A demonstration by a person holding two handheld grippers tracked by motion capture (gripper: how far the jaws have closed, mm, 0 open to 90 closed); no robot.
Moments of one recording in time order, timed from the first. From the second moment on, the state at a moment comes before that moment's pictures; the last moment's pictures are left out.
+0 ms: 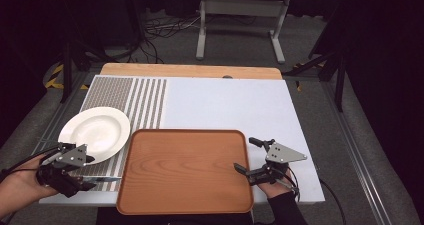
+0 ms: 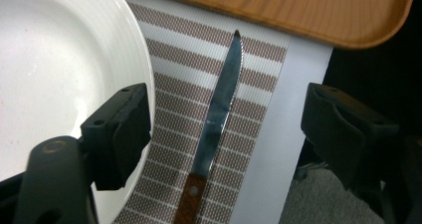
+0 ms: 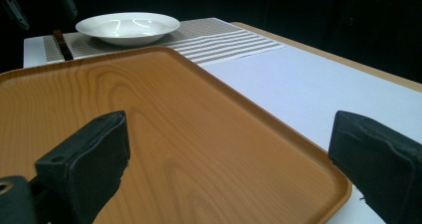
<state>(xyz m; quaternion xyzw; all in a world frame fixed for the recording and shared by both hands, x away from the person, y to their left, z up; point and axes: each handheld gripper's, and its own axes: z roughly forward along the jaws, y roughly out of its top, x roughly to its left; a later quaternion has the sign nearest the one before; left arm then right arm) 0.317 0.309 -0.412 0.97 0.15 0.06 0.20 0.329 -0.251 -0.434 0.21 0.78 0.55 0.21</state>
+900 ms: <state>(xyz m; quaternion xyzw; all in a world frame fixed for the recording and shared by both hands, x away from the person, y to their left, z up) 0.323 0.319 -0.434 0.99 0.10 0.05 0.06 0.329 -0.250 -0.435 0.21 0.78 0.55 0.20</state>
